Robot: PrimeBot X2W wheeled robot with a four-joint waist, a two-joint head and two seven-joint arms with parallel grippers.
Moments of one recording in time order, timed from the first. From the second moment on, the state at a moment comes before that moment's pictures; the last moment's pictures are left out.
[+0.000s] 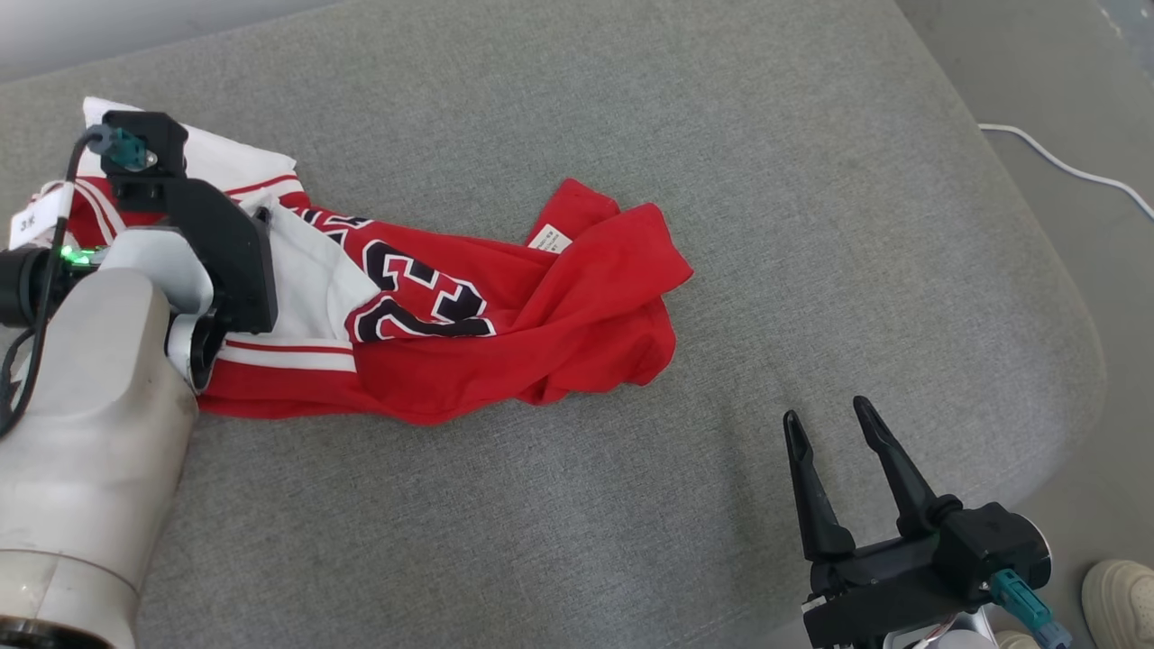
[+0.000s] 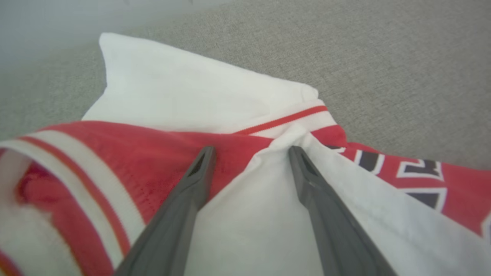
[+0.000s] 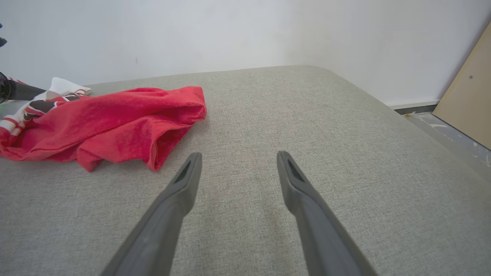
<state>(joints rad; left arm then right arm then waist) -1.10 0.26 -0.44 1.09 -0.46 -0.02 0.24 -0.12 -0.07 0.16 0.15 0.16 0.13 -0.26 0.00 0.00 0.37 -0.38</state>
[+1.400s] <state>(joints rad) -0.82 0.25 -0.43 0.70 -0.56 -0.02 0.04 -0.10 -0.08 0.13 0.15 0.14 0.13 -0.26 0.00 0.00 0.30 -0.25</state>
